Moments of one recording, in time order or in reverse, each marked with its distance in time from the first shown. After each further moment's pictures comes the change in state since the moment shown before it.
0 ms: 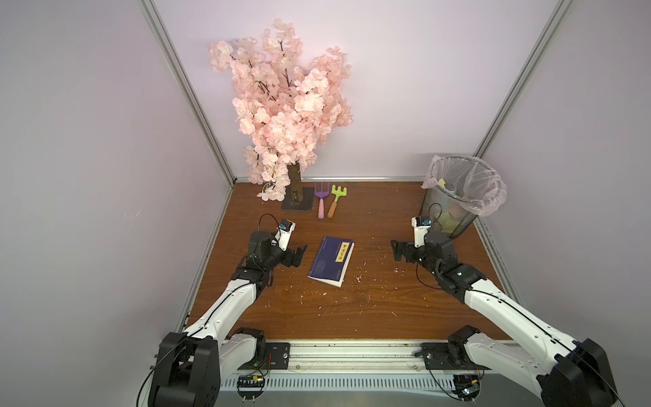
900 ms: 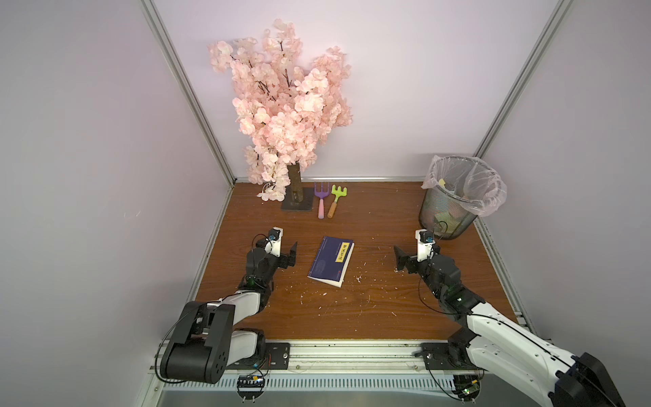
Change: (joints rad) left arm 0.064 0.201 -0.259 0.709 -0.150 -0.064; right arm 0.041 -0.147 -0.262 0.394 0.096 -0.153
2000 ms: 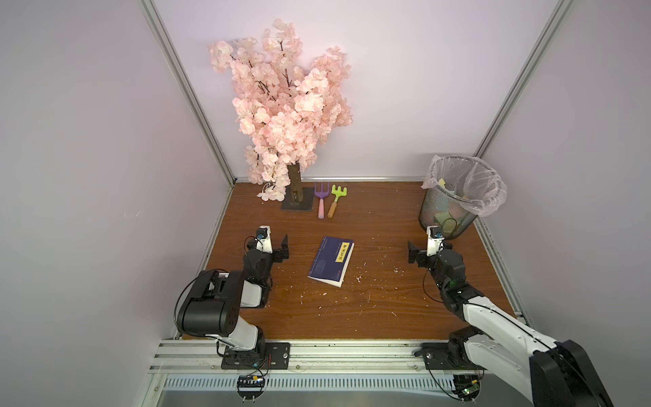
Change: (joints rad) left arm 0.075 0.261 -0.006 0.347 -0.071 -0.122; right arm -0.254 0.164 -0.039 0.174 -0.032 -0.115
